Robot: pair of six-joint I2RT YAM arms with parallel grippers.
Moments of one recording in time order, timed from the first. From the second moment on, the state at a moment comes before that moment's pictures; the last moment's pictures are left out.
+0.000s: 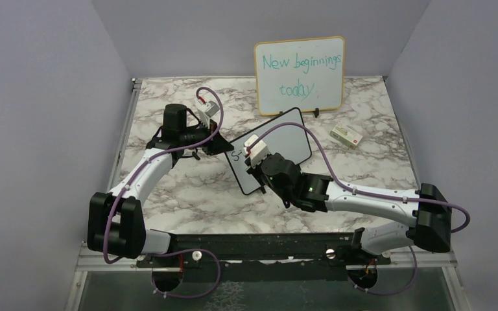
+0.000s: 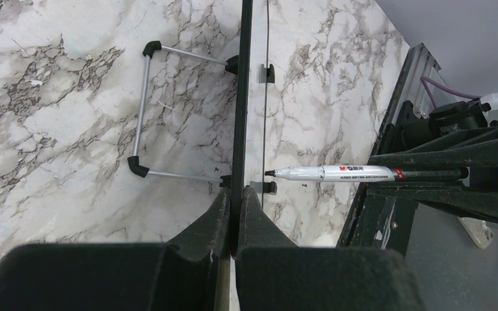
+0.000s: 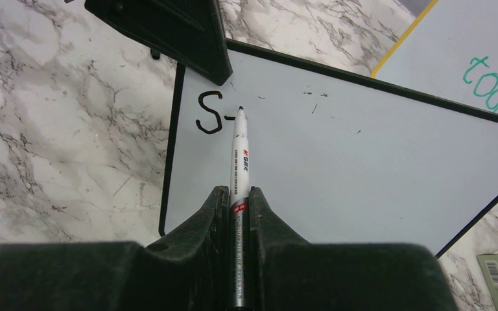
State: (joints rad) left arm -0.20 1.36 0.92 -0.15 0.92 -0.07; right arm 1.18 1.35 0.97 0.00 0.53 -0.06
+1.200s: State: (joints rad) left arm -0.21 1.36 0.92 -0.15 0.92 -0.07; right arm 1.18 1.38 0.97 0.01 0.53 -0.06
